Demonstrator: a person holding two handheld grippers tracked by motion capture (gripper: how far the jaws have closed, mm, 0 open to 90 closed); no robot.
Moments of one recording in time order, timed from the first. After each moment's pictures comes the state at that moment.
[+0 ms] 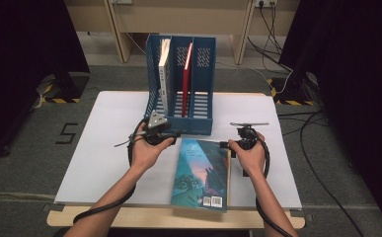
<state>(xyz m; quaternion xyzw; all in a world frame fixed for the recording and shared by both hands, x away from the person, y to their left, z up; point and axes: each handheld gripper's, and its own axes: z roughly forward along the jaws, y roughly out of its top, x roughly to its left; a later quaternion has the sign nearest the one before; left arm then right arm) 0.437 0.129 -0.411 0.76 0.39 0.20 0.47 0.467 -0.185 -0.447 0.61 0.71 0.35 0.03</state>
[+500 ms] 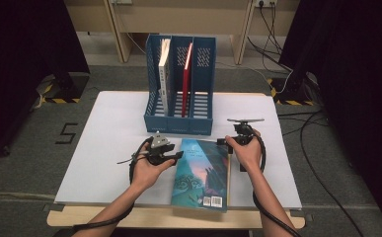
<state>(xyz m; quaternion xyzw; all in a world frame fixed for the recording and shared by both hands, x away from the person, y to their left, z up) 0.408 0.123 -0.458 0.79 0.39 0.15 0.46 0.489 -0.180 -0.457 0.60 0.72 0.35 0.02</state>
